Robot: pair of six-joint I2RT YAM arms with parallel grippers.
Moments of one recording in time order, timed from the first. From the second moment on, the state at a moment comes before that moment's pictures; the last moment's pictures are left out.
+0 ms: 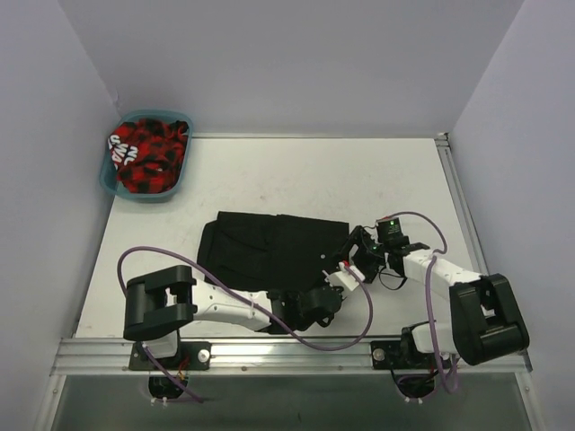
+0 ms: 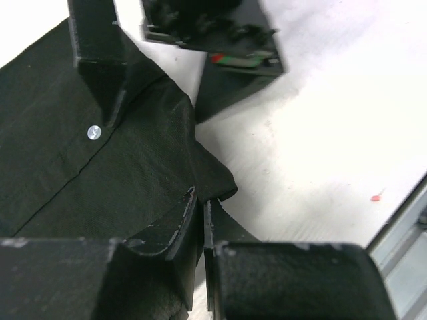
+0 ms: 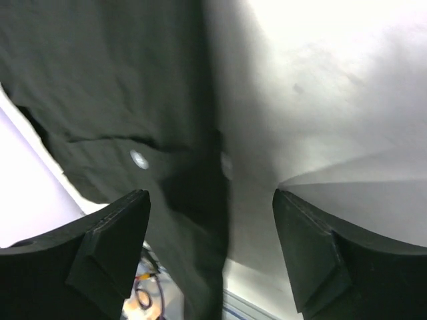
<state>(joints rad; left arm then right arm) -1.44 1.71 0.92 0.24 -0.60 -0.21 0.26 1.29 0.47 -0.19 -0.39 0.92</state>
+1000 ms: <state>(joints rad) -0.73 1.17 0.84 -0.25 -0.15 -0.63 0.23 1.43 0.84 -0.55 -0.25 0.51</state>
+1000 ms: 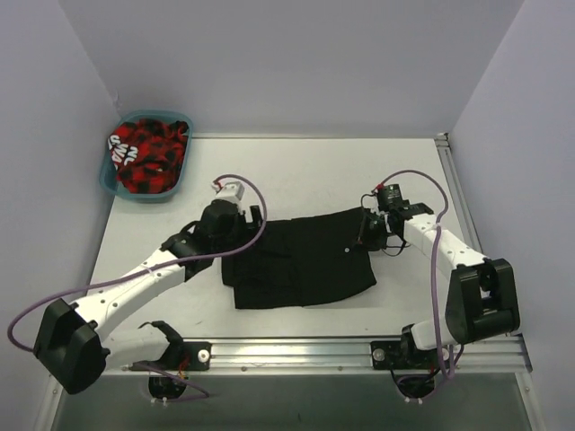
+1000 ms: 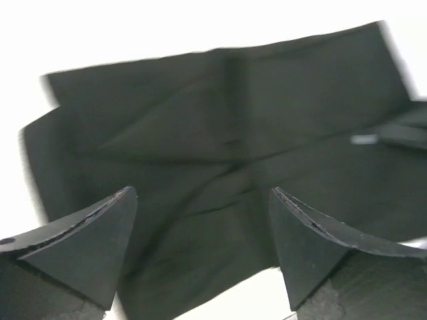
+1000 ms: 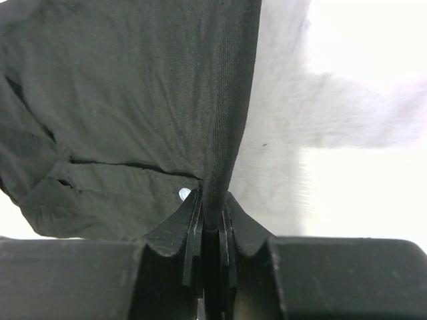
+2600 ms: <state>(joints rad) -0.67 1.34 0.41 0.14 0.00 -1.08 1.05 2.07 1.74 -1.43 0.87 0.49</state>
